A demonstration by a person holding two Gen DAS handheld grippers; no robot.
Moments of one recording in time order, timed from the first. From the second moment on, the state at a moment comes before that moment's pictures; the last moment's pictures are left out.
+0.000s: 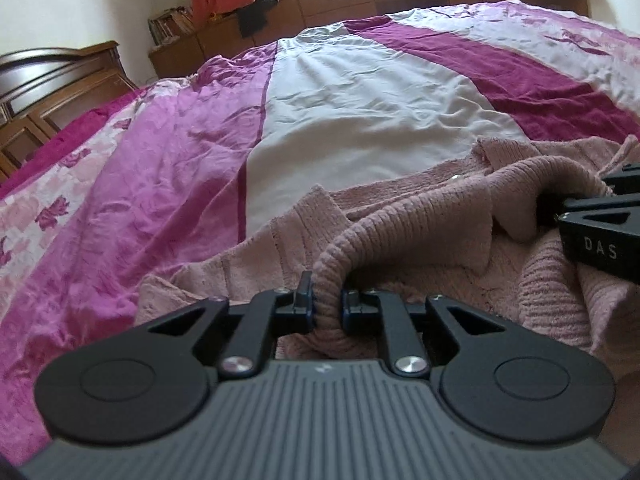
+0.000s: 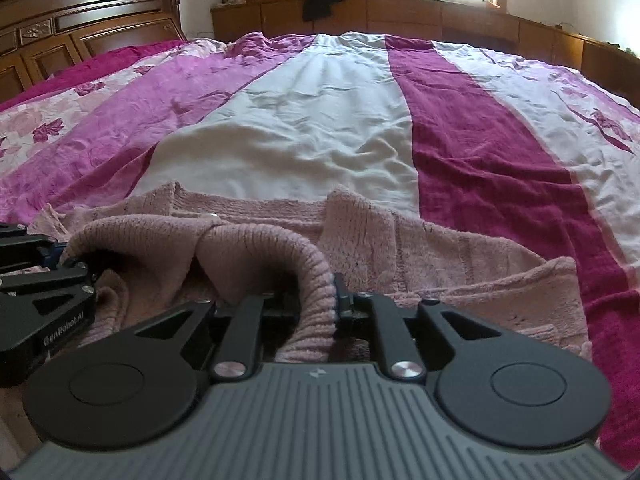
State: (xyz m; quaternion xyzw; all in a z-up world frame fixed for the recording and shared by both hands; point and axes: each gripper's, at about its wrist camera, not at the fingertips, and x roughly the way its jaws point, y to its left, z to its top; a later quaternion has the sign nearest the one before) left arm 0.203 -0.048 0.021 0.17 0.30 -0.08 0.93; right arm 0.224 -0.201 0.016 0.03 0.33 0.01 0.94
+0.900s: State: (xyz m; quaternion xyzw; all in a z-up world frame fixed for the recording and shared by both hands) left arm 0.117 0.011 0.080 0.13 0.28 -0.08 0.95; right arm 0.075 -0.237 0.066 0.07 0.28 0.01 0.96
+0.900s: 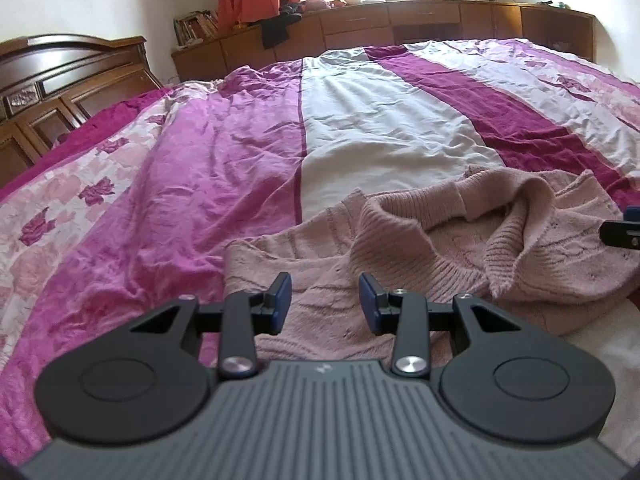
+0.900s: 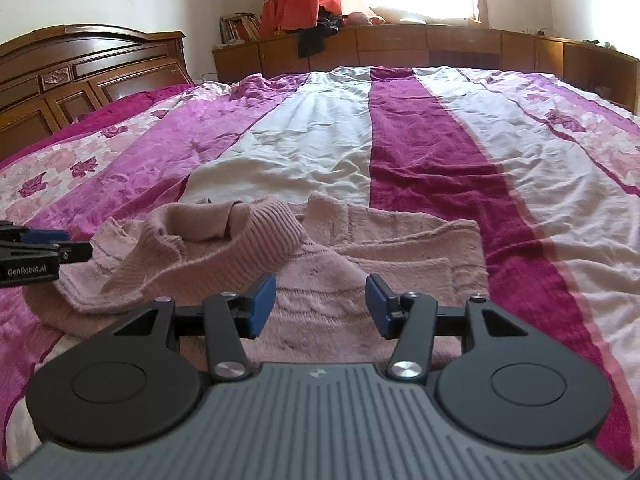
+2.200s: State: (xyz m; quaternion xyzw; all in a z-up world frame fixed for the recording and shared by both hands) left arm 0.105 -0.026 0.034 0.23 0.29 -0.20 0.91; right arm 0.086 -0.168 0.038 -0.05 0.29 0.14 0.94
